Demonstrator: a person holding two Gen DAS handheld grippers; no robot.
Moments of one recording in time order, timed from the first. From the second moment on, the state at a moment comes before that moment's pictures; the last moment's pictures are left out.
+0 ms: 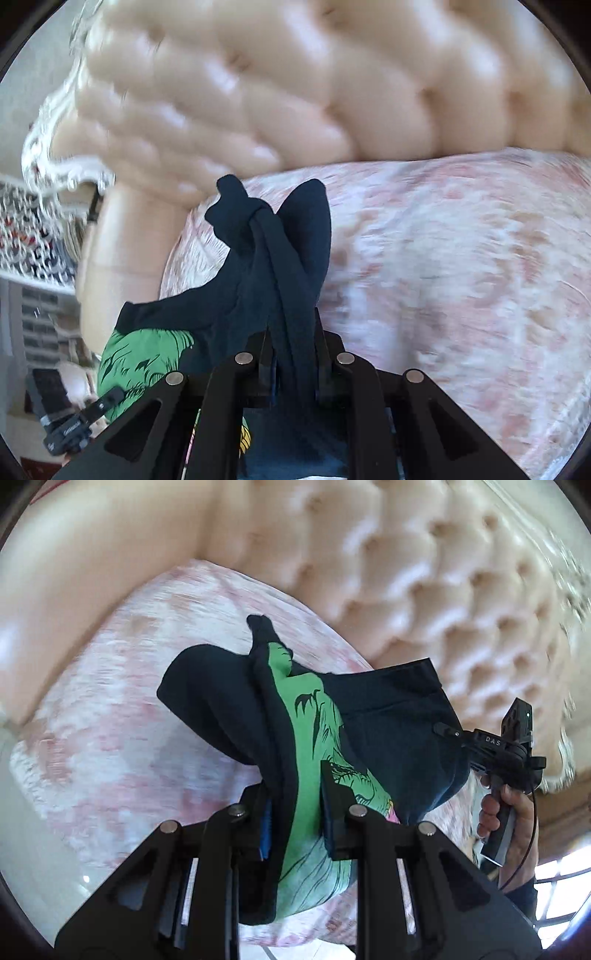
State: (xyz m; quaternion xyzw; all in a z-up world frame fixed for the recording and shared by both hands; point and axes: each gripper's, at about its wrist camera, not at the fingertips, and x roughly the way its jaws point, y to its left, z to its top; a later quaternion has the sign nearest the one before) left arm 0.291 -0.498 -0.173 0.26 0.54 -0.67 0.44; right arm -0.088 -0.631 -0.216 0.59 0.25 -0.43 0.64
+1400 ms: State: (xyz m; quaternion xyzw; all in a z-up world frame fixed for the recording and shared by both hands) left arm 0.425 -0.428 -0.327 -0.13 0.63 -0.39 0.66; right arm 0.292 -0.810 -0.326 0.41 0.46 -0.40 0.68
